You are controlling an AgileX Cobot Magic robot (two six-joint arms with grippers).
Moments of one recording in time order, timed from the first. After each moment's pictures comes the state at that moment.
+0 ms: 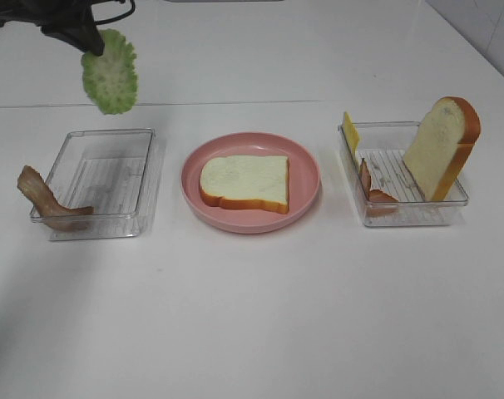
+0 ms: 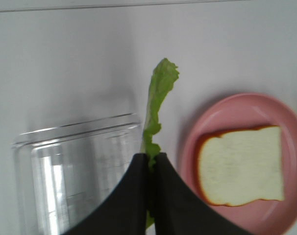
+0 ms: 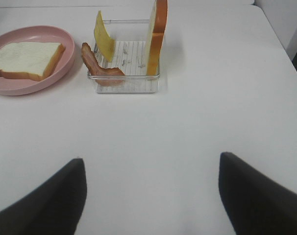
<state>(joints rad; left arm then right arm) -0.15 2.15 -2.06 -0.29 1.03 -0.04 0.00 -0.01 -0.50 0.09 1.07 -0.06</state>
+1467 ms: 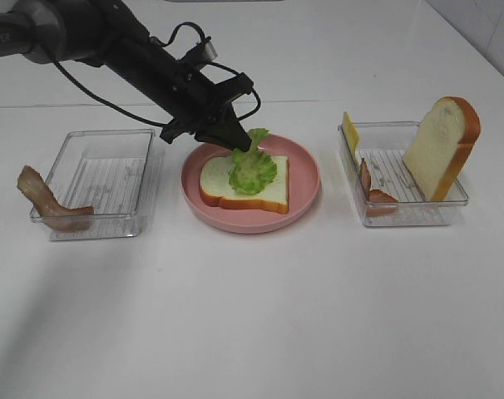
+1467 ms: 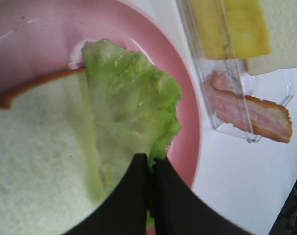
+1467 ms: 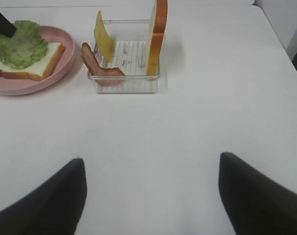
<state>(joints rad) -0.32 2.47 -2.06 -0.84 1.02 0.26 0.00 -0.01 -0.50 0.09 1.07 -0.06</state>
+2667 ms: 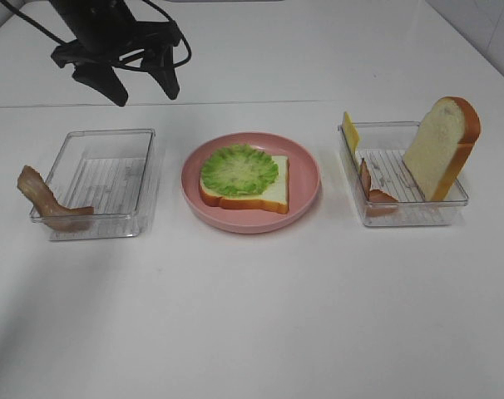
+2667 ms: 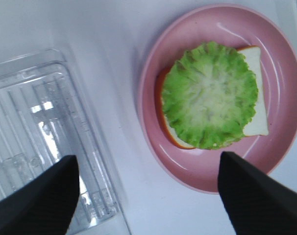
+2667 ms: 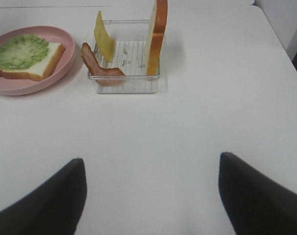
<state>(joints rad) -0.25 2.25 -2.12 -0.31 1.21 -0.03 0.00 -0.01 -0.50 0.09 1.07 -0.06</state>
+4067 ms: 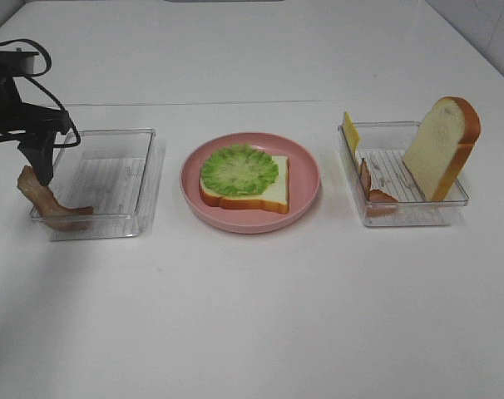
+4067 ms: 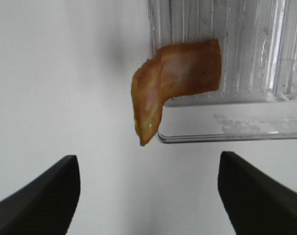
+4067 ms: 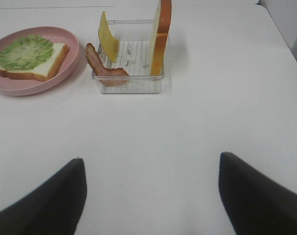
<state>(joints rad) -0.12 2.00 -1.53 -0.01 1.17 -0.16 0.00 -0.01 -0.50 0.10 1.07 -0.06</state>
